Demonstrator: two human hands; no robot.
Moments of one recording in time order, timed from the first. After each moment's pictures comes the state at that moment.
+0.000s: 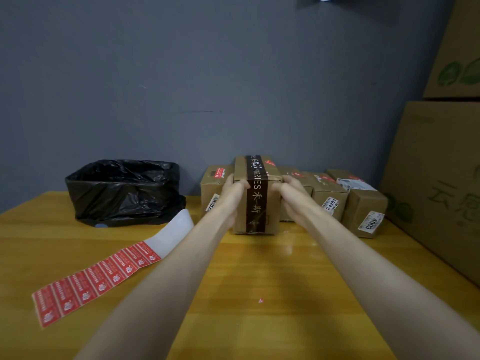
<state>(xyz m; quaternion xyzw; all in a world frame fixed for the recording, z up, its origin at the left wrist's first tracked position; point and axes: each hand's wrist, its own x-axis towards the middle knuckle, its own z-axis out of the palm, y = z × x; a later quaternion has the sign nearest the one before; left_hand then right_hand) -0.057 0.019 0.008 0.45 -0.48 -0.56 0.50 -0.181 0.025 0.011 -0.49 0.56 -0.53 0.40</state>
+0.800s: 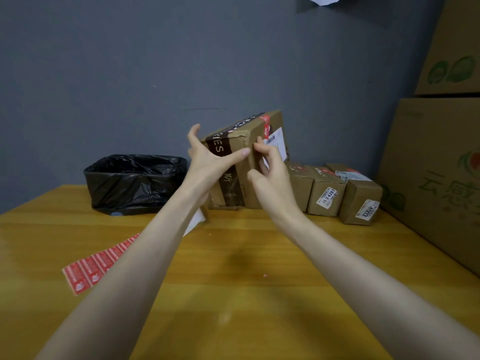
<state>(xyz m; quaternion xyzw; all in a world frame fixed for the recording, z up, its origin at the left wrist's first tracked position) 0.010 0.062 0.043 0.39 -0.59 -0.38 0.59 -0.106 0.119 0.030 -0.62 0.41 -0.62 0.25</state>
